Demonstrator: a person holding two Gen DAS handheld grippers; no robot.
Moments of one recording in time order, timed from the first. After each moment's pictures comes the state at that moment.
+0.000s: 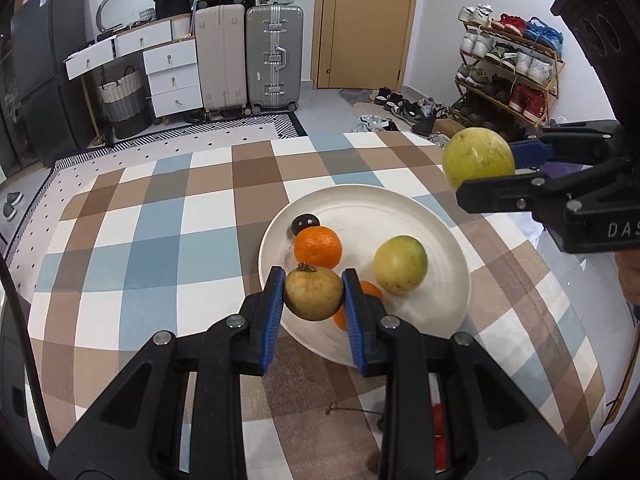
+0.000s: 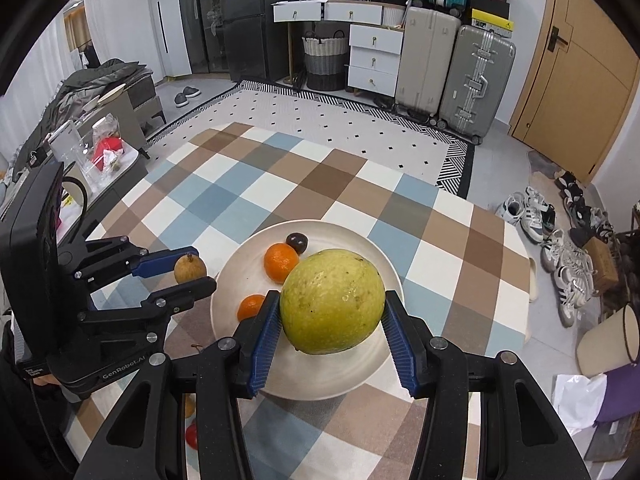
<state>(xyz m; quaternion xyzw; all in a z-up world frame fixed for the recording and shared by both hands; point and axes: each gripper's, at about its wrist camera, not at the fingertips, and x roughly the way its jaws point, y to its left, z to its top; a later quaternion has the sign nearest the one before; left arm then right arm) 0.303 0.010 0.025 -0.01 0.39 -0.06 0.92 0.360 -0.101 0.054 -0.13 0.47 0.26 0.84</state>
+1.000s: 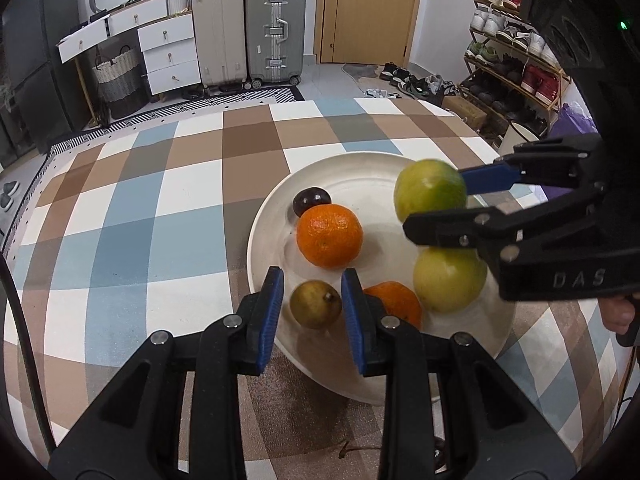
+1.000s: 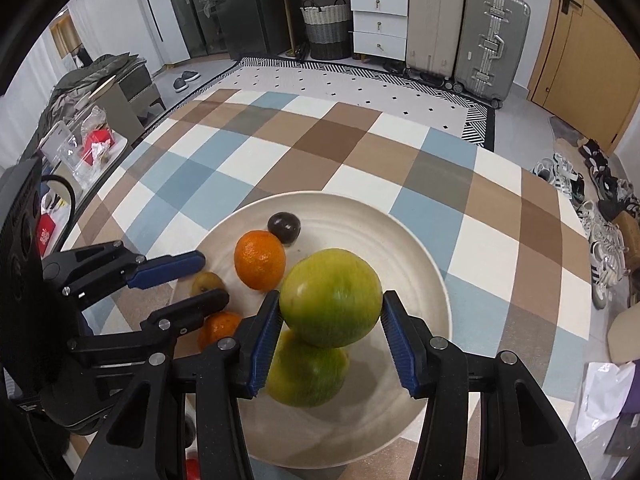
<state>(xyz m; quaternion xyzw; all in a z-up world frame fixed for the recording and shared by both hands) 0.351 0.010 -0.028 -0.01 0.43 -0.06 0.90 0.408 -0.076 -0.030 -0.10 0.52 0.27 0.80</state>
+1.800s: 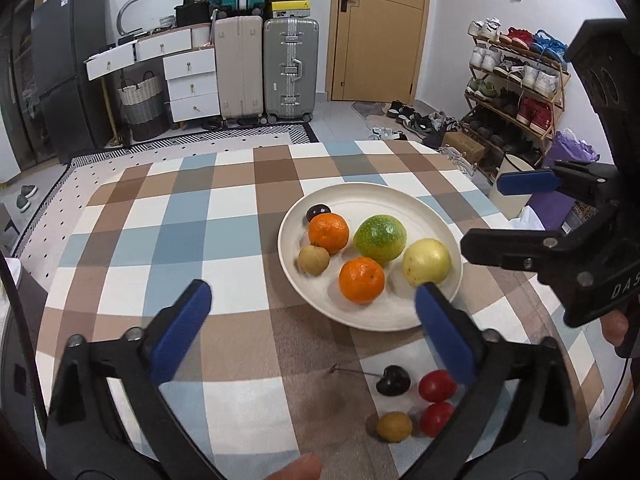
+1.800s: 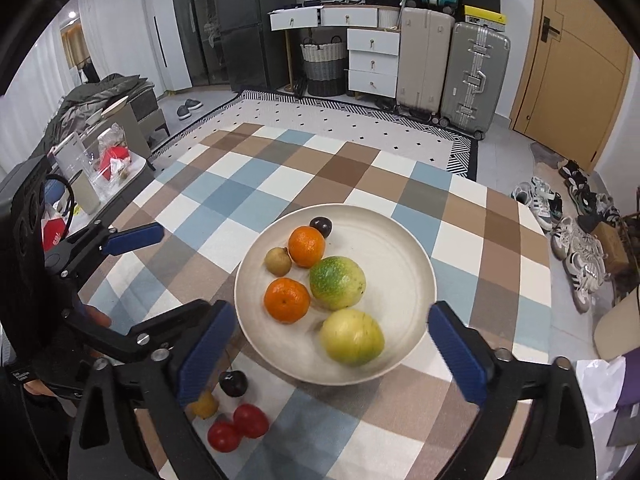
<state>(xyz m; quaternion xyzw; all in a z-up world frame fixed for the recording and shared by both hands) 0.244 0.021 0.040 -0.02 0.37 -0.03 0.93 0.312 -0.102 0.047 -0.09 0.45 0.25 0.85</state>
